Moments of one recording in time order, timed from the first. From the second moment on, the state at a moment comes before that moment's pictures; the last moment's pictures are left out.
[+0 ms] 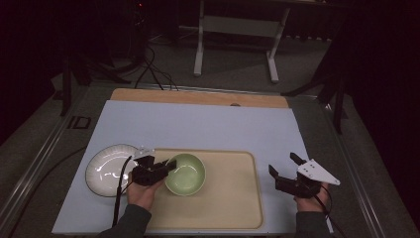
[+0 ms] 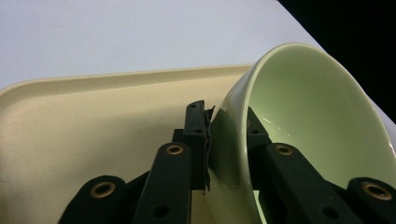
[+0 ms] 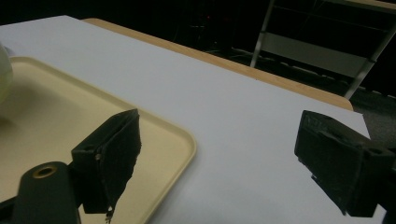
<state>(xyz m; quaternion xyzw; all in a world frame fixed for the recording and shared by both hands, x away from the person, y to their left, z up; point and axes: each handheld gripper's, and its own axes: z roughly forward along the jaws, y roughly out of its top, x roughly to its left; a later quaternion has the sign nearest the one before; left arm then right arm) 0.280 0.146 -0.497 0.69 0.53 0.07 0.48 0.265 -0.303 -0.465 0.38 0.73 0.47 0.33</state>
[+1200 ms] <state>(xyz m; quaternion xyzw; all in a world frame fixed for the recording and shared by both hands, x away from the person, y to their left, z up) 0.280 0.122 -0.514 0.71 0.53 0.08 0.46 0.265 -0.303 -0.465 0.38 0.73 0.47 0.33</state>
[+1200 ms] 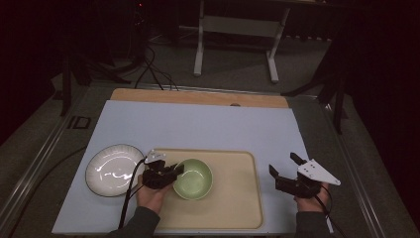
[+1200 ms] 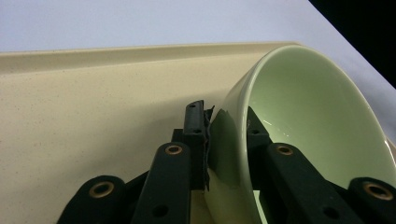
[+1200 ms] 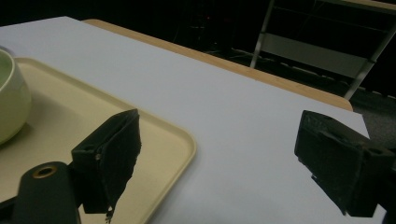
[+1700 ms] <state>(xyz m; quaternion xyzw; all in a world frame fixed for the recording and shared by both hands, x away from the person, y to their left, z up) 0.285 0.118 -0.519 0.71 0.53 0.10 0.44 0.265 -0.303 -0.465 0.38 0.73 0.47 0.33</state>
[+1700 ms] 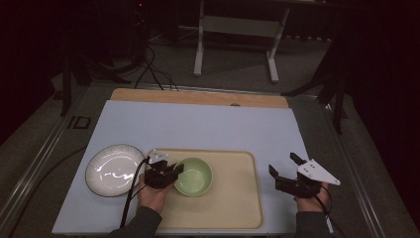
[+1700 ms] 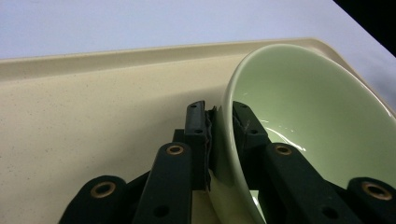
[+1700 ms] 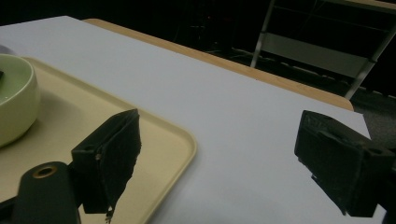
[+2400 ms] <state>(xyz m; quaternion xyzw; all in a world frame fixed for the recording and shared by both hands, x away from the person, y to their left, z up) 0.285 0.122 -0.508 0.71 0.53 0.10 0.45 0.264 -0.303 -0.465 0.38 0.73 0.47 0.33</state>
